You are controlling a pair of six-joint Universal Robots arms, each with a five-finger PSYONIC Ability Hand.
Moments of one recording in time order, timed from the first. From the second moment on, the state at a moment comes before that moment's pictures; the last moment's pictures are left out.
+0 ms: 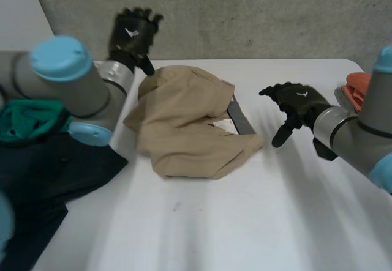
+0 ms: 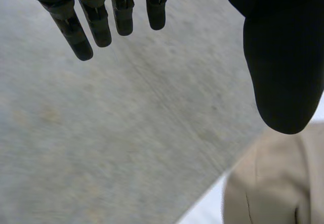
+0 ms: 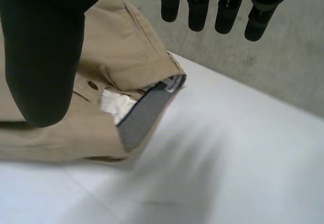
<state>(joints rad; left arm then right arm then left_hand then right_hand) 4.27 -2.30 -0.92 3.47 -1.52 3.48 1.86 -1.11 1.33 0.11 1.32 2.95 0.19 0.20 0.21 0.20 0.04 0.22 0.20 0.20 0.20 0.04</state>
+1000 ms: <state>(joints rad) 4.29 -2.22 -1.36 3.04 -1.44 2.95 2.02 -0.87 1.31 -0.06 1.14 2.33 0.48 0.46 0.46 0.45 0.28 1.12 1.17 1.18 1.19 0.99</state>
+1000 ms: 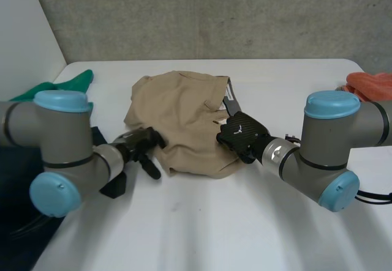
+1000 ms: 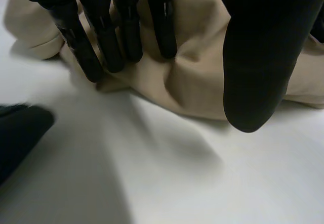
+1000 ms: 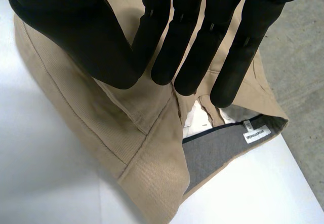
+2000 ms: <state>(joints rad) 4.19 -1.87 -1.28 2.99 -1.64 3.40 1.92 -1.07 1.14 0.06 1.08 2.76 1.13 1.19 1.19 1.20 0.98 1.07 1.17 1.18 1.19 1.01</state>
